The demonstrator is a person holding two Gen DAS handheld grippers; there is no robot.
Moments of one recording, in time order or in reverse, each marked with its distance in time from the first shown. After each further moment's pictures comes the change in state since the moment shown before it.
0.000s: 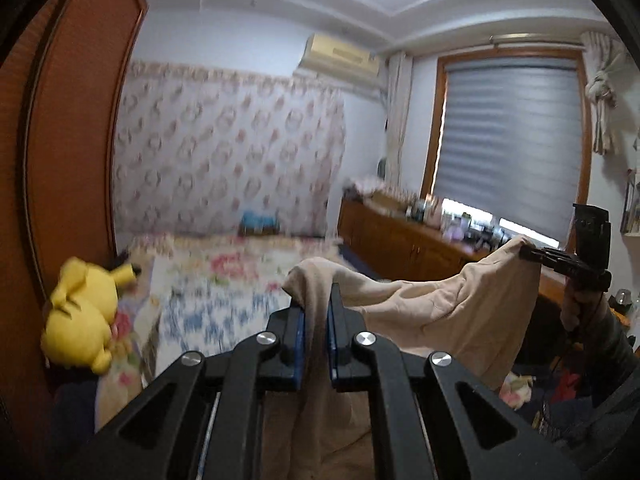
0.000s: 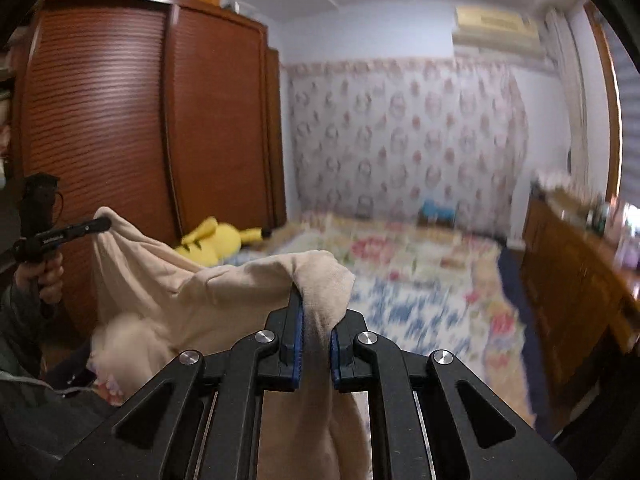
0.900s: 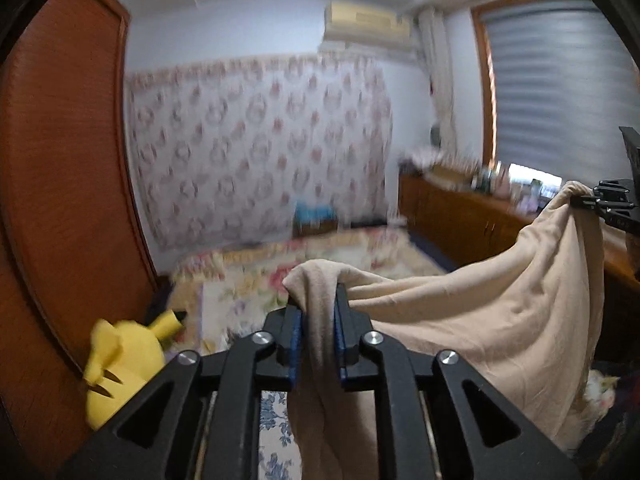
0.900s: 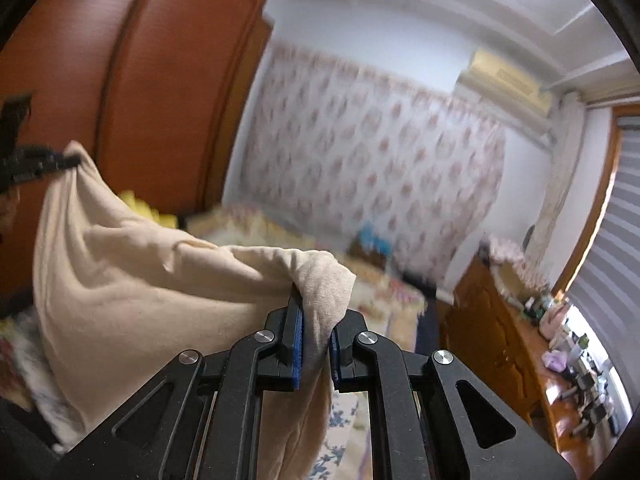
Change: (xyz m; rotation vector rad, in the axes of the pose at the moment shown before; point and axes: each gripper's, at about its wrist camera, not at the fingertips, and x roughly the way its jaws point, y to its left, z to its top) left arm 0.253 0.114 0.058 0.135 0.166 0.223; right arm 0.169 -0.081 0.126 -0.275 0.130 -0.240
